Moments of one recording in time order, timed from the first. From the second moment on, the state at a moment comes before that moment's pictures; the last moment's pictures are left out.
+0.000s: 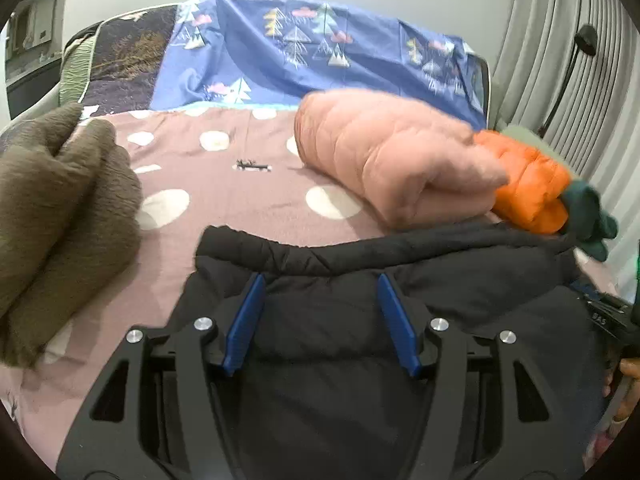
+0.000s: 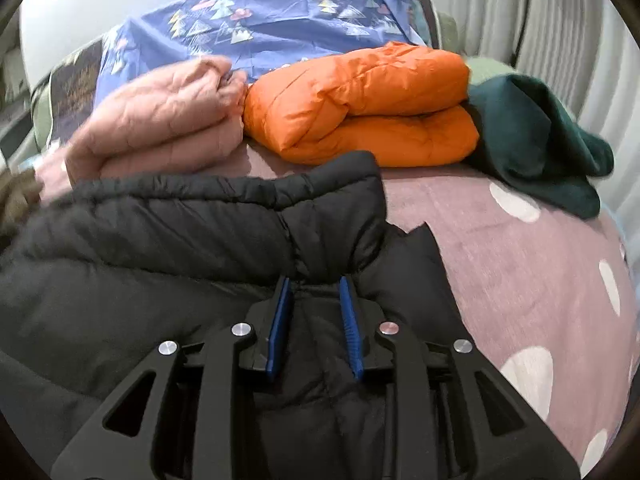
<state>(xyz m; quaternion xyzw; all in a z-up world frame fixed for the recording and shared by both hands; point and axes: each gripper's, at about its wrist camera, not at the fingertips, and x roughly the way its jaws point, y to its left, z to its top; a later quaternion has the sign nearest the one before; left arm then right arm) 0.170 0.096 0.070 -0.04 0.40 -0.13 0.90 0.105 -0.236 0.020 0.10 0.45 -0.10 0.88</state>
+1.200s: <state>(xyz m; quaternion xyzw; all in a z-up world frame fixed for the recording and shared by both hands) 0.202 -0.011 0.001 0.04 0.46 -0.11 0.88 0.180 -0.152 -0.010 0.06 0.45 -0.04 0.89</state>
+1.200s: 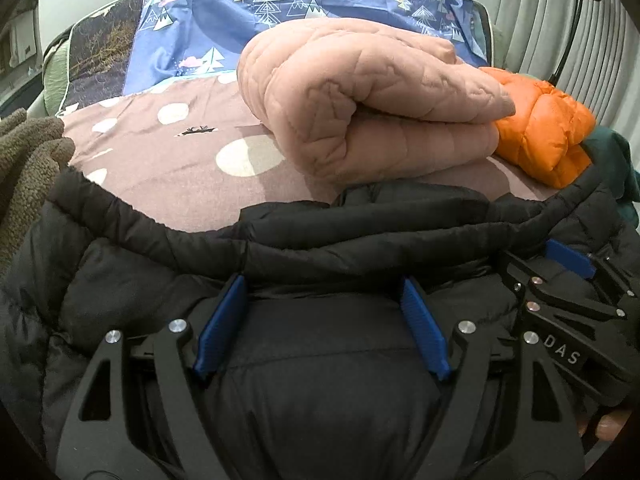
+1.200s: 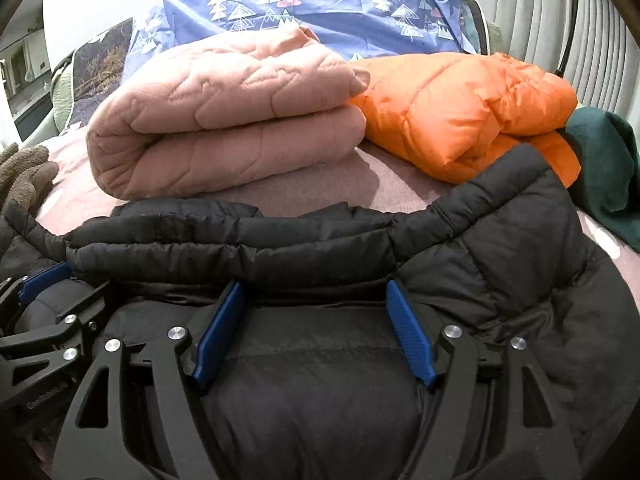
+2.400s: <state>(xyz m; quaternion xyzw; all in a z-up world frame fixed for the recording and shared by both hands) 0.100 0.011 0.034 0.05 0.45 -0.13 0.88 0.071 -0.132 0.006 0.03 0.43 -0.03 0.90</state>
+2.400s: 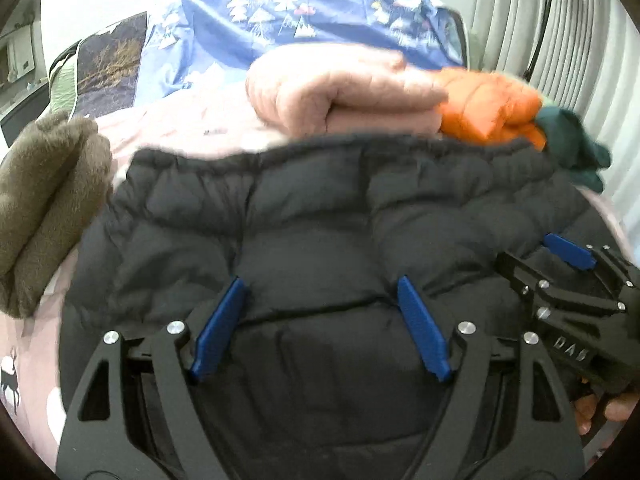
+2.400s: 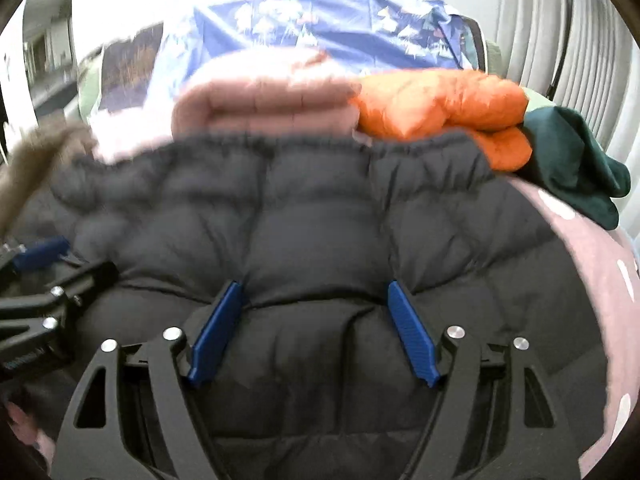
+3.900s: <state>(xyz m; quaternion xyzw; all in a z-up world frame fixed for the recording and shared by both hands) 0.020 0.041 0.073 0.06 0.44 -0.15 0.88 -0.011 -0.160 0.057 0.05 0.43 0.01 0.90</state>
